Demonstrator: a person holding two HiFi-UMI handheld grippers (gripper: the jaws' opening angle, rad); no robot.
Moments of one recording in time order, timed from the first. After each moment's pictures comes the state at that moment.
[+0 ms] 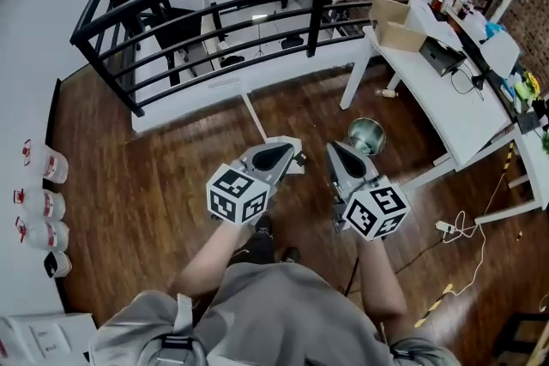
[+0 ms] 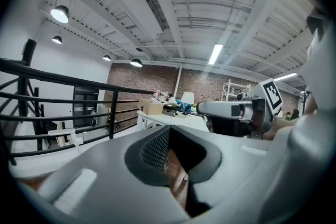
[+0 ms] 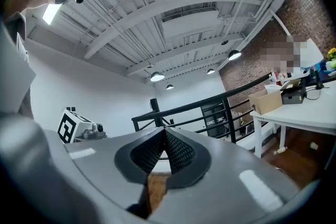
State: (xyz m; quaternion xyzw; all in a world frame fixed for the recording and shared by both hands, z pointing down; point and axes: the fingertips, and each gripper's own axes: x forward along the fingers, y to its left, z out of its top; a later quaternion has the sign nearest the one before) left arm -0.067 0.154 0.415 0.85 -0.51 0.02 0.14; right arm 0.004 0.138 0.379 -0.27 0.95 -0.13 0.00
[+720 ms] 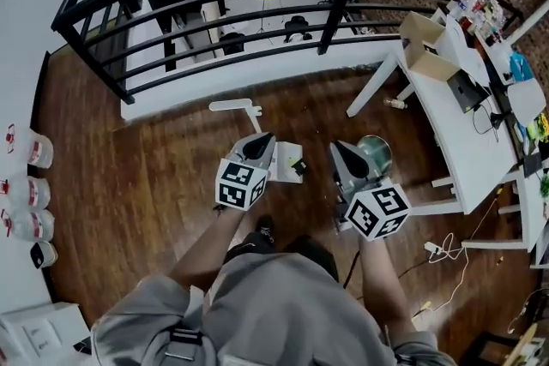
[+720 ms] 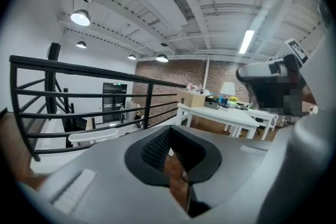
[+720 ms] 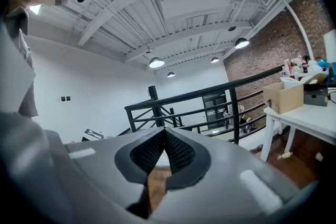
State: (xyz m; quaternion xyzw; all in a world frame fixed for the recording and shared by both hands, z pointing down) left arm -0.238 -0.011 0.533 0.75 -0.63 0.05 0.17; right arm -0.115 -0.015 0.421 -0.24 0.96 -0.14 -0.07
